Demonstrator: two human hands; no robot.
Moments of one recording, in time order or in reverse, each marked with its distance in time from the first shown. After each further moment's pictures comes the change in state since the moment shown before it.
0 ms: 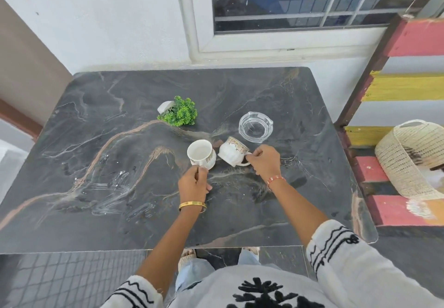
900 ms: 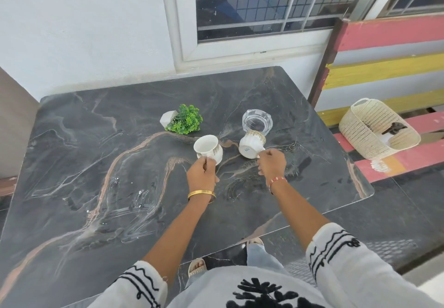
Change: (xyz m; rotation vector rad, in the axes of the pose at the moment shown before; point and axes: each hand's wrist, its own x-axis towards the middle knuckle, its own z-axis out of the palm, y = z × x) left_hand 0.049 -0.001 -0.063 -0.069 -0.295 0.084; right_hand -0.059 -0.039 0.053 0.283 0.395 0.331
